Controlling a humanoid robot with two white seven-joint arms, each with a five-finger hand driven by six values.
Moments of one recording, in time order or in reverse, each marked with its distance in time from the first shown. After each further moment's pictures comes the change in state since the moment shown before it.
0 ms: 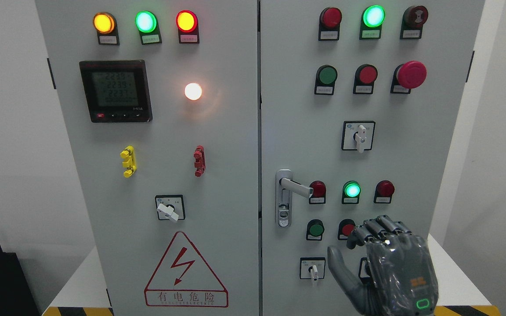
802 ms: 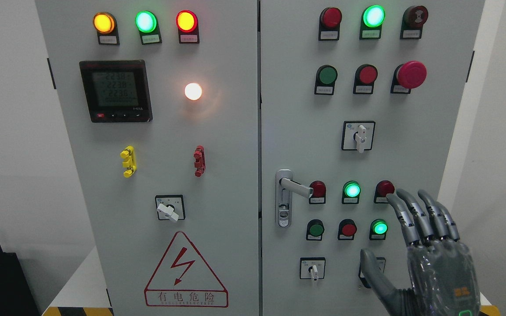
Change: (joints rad) left arm 0.000 0.000 0.000 0.000 0.000 0.000 0.000; right arm 0.035 -0.004 -0.082 -0.044 -0.060 -0.010 -0.010
